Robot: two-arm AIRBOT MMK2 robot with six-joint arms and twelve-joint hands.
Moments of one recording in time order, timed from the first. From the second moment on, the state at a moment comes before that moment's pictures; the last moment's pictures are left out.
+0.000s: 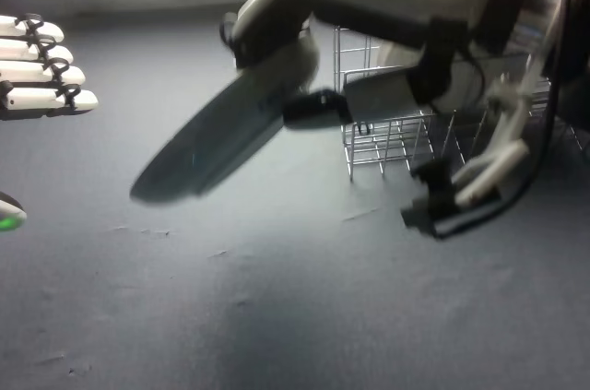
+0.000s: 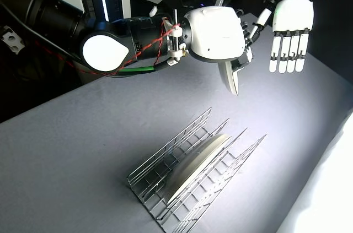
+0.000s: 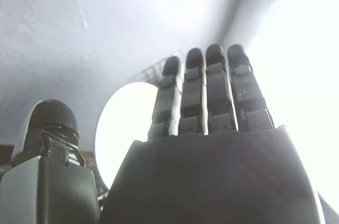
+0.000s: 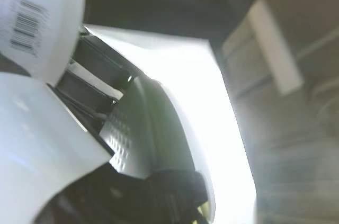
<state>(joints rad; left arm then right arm) 0.44 -0.61 1.13 1.41 -0.49 0.15 -0.25 -1.14 1.05 -0.36 0.60 -0.41</state>
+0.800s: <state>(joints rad) 0.45 -0.60 1.17 1.44 -0.49 0.14 -0.15 -1.11 1.02 -0.03 0.43 -0.33</state>
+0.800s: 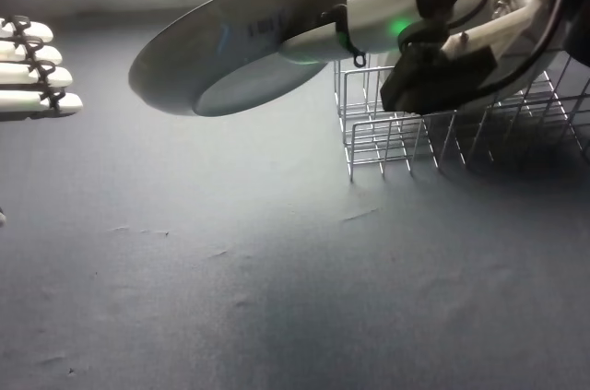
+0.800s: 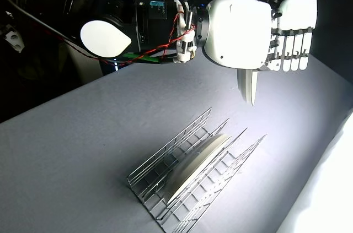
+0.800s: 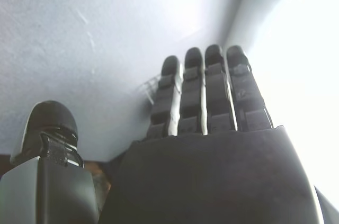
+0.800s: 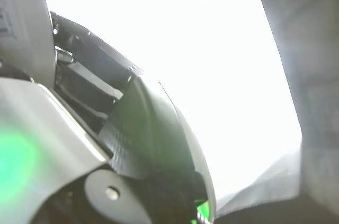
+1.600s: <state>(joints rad) 0.45 -0.62 1.20 1.44 -0.51 0.06 -0.10 -1.03 0.99 0.21 0.27 -0.31</state>
